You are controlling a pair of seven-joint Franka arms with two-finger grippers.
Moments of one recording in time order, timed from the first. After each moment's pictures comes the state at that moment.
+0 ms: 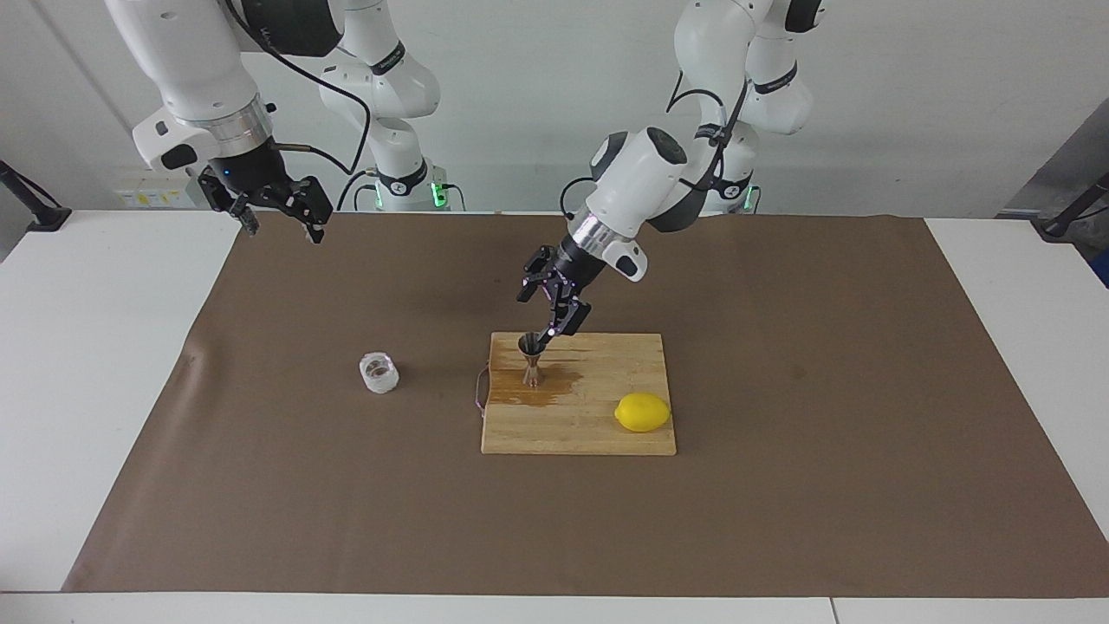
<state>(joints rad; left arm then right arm) -0.66 0.19 -0.06 -1.90 -0.49 2.63 -2.12 -0.04 -0.03 0.04 -1.61 -0.04 1.56 0.15</state>
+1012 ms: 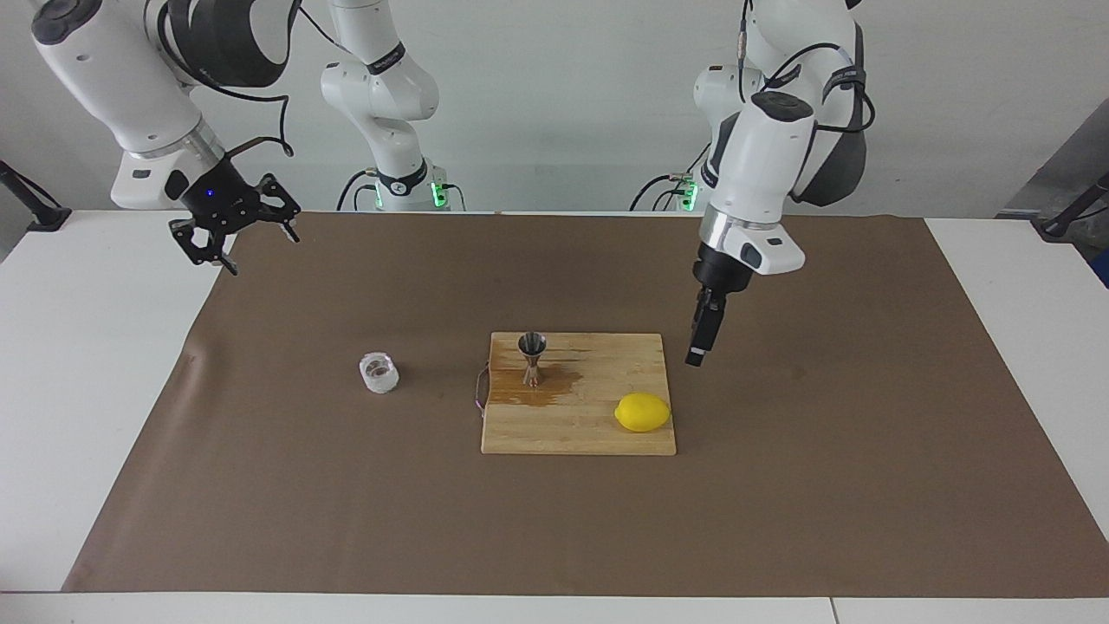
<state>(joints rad) -0.32 0.09 -0.05 -1.86 -0.01 2.35 -1.44 -0.21 -0.06 0.04 -1.80 0.16 1.72 -0.91</state>
